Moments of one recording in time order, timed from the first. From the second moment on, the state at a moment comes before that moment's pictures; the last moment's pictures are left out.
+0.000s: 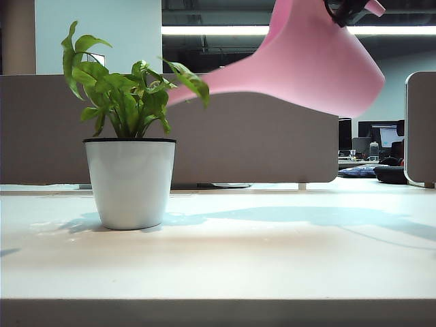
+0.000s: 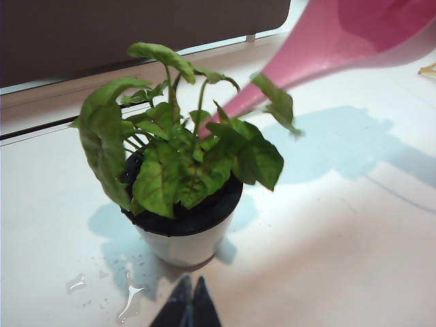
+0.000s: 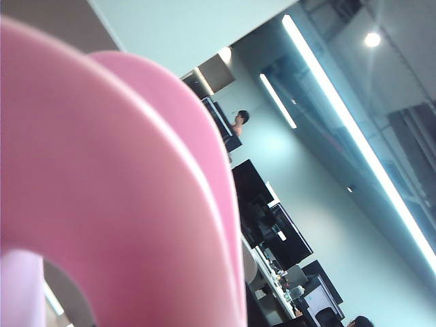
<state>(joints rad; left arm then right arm) -0.32 0.68 0.89 -0.54 0.16 0.05 0.17 1.41 1.07 0.60 -0.14 -1.02</state>
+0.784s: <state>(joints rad) -0.32 0.68 0.89 -0.55 0.16 0.05 0.19 1.41 1.07 0.54 -0.07 -0.99</state>
